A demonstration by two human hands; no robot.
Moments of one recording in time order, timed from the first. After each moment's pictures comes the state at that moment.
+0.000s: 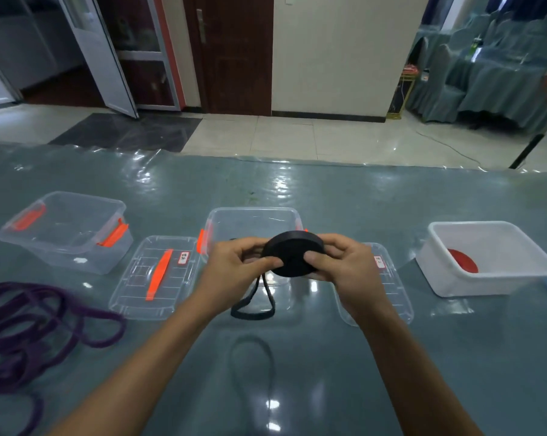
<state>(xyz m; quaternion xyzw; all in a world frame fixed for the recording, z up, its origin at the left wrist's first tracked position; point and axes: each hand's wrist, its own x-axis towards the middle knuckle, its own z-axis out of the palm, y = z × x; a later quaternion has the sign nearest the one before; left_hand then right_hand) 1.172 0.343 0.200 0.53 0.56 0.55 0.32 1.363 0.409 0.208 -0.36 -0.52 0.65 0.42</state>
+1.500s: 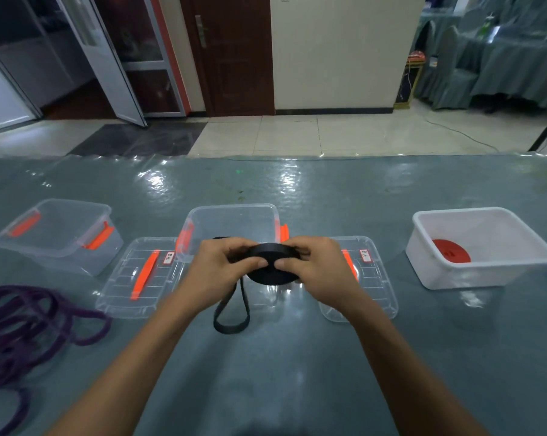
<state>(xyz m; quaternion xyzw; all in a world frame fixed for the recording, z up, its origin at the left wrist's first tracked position) 1.226 0.362 0.196 0.58 0.63 0.45 0.27 1.416 0.443 0.191 -0.35 -0.74 0.49 0.31</state>
